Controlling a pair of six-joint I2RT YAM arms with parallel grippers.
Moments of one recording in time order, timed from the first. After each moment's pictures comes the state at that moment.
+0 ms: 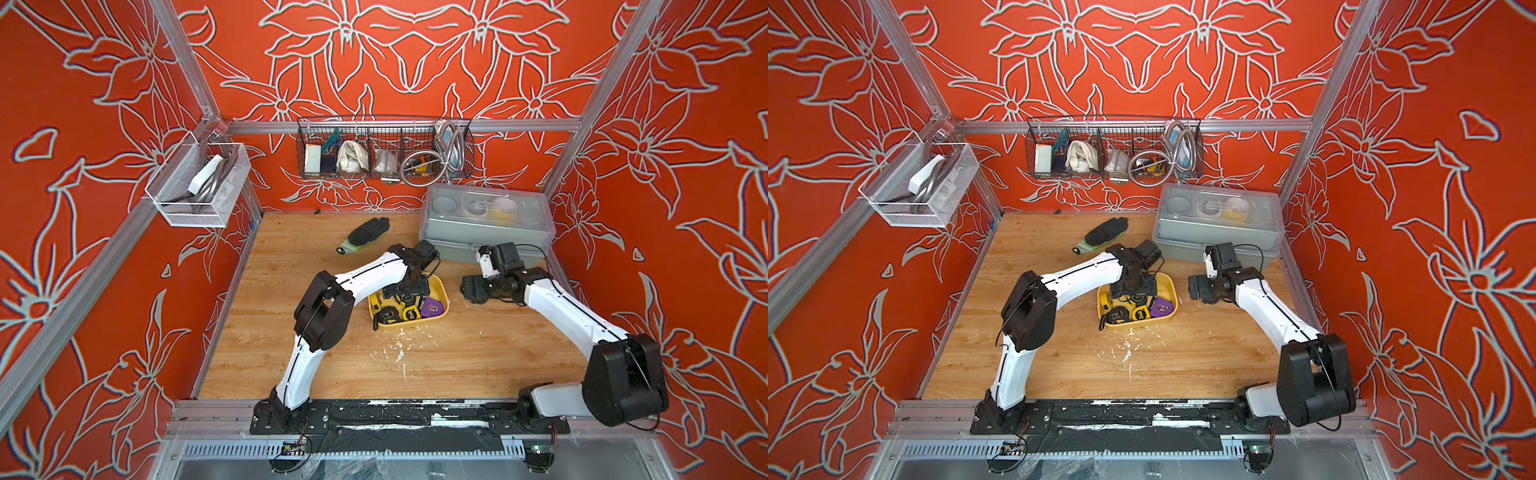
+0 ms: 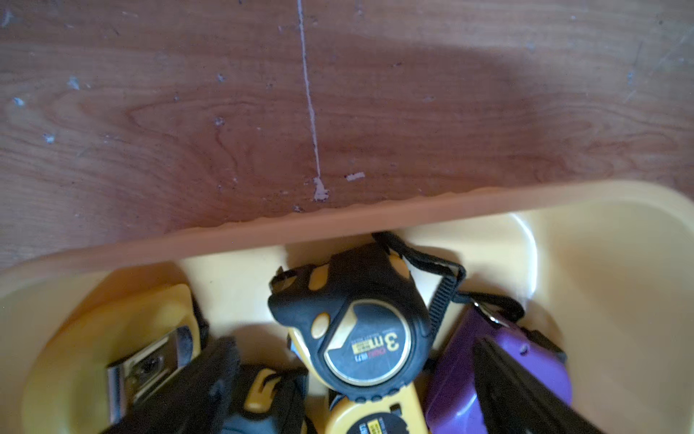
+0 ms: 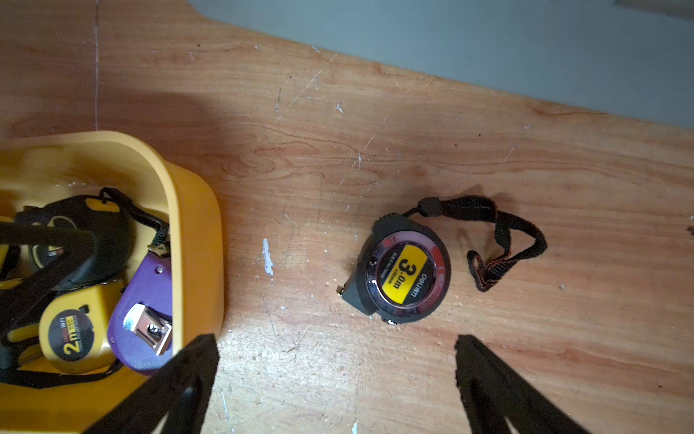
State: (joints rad) left arm -0.71 2.13 1.77 -0.97 -0.12 -0.86; right arm 0.26 1.37 0.95 -0.63 -0.04 0.14
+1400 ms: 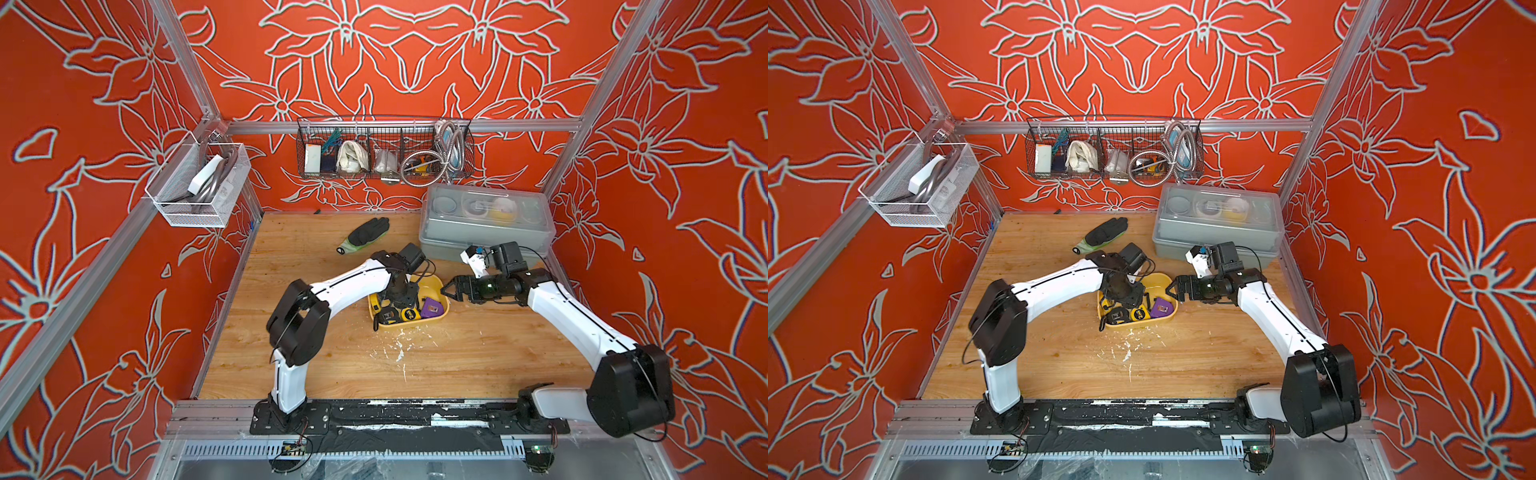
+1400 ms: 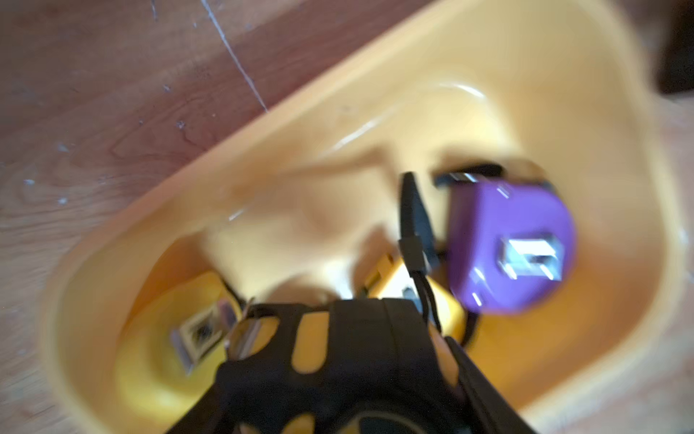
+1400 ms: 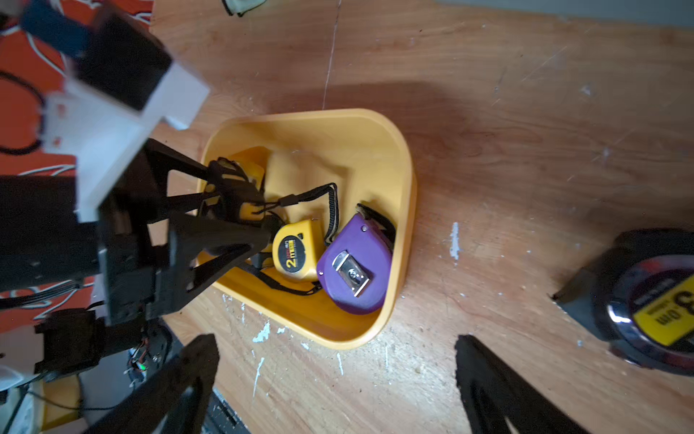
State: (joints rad) left arm -0.71 1.83 1.48 -0.86 0.01 -0.36; right arm 0.27 1.33 0.96 -0.63 -0.58 0.19
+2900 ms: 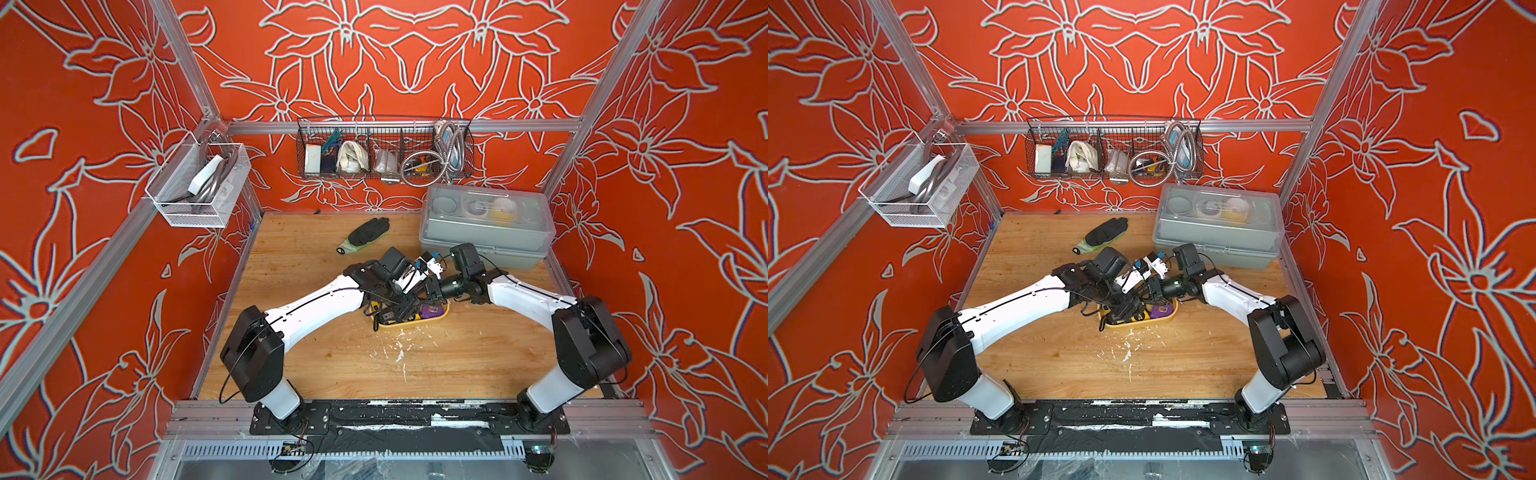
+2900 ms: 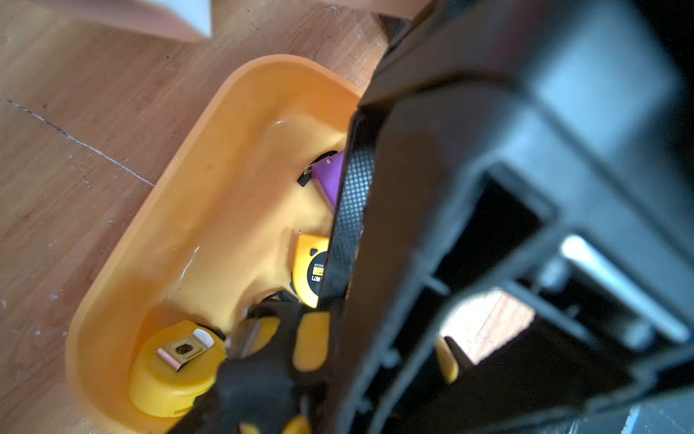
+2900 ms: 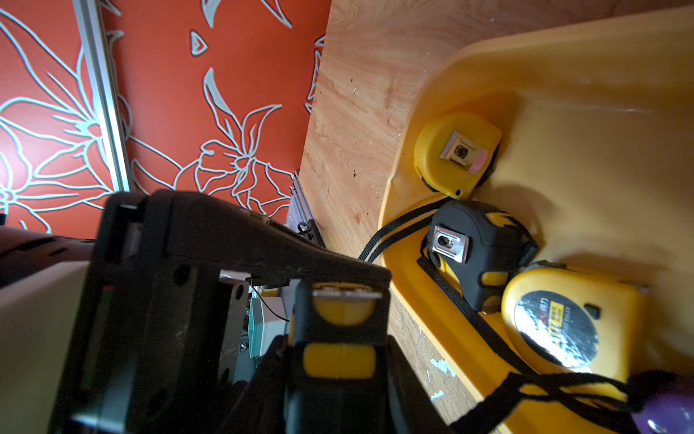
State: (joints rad) left arm -0.73 1.59 1.27 -0.67 0.20 0.01; right arm 0.48 1.61 0.97 -0.19 -1.07 0.53
